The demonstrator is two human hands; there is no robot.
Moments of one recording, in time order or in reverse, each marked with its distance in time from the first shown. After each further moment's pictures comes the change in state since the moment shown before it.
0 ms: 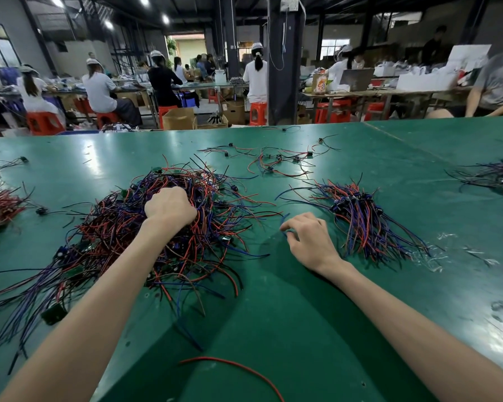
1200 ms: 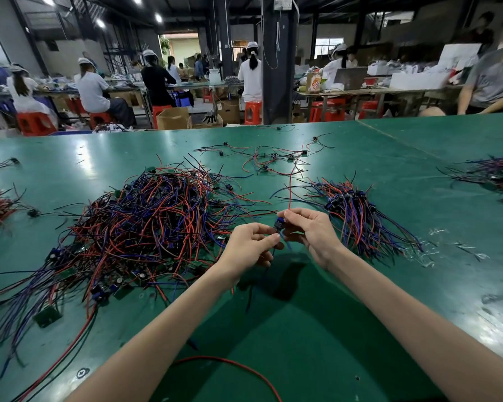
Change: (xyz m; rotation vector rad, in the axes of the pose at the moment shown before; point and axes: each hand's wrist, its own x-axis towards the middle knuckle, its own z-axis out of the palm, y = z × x) left_hand -0.089 0.077 0.065 -1.307 -0.505 0.239; right_hand -0.002 -0.020 -0.032 1.263 -0.031 0.497
